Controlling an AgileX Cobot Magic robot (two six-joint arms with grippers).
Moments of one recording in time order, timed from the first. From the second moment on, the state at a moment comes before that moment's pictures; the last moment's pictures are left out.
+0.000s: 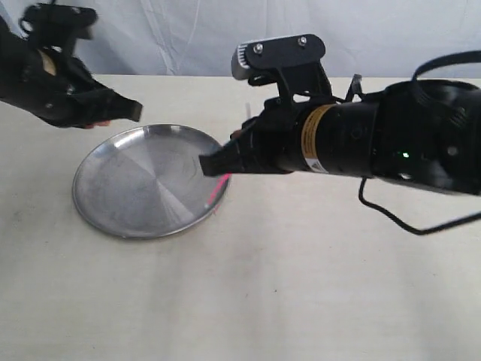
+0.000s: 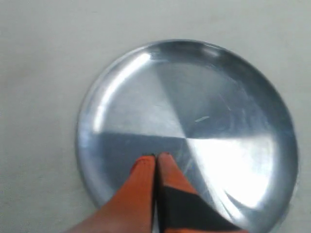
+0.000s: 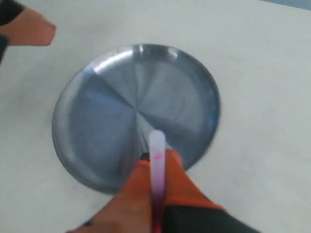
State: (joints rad) left arm -0.37 1.49 -1.01 0.12 0.52 -0.24; right arm 0.67 1.49 -0.87 -0.86 0.10 1.07
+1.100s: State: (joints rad) left arm -0.33 0.98 -1.01 0.34 0.85 -0.35; right arm 0.59 2.09 -1.37 -0.75 -0.17 1.19
